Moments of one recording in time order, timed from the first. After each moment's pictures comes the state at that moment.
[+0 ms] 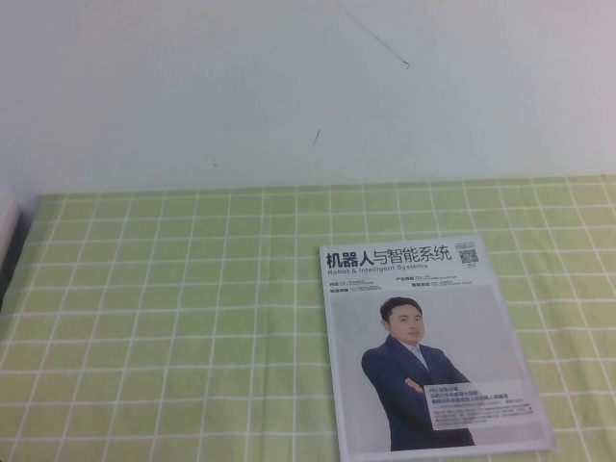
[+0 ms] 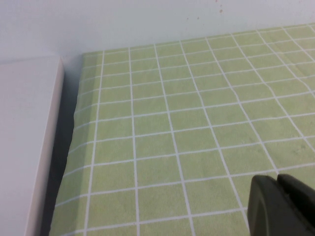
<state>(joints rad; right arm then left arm) 0.16 0.17 -0.37 0.07 0.77 -0.26 -0.06 -0.01 0.02 -0.05 0.35 0.06</state>
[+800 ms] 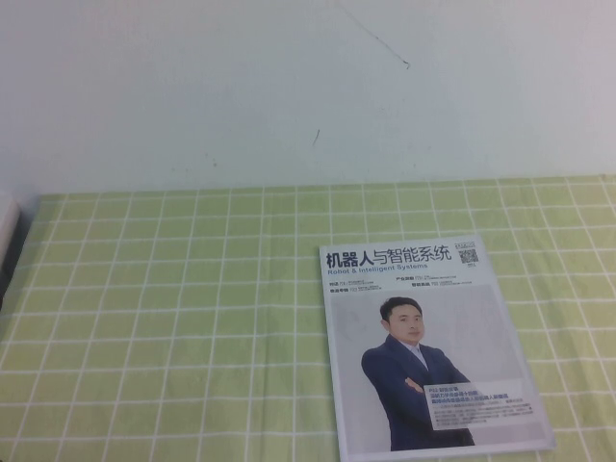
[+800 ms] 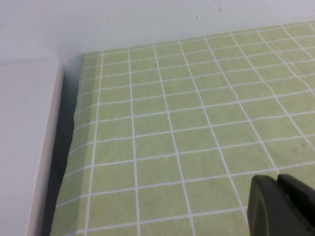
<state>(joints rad) -0.06 -0.01 0.02 0.03 0.42 -0.30 -0.06 -0.01 0.02 -0.06 0.36 0.07</state>
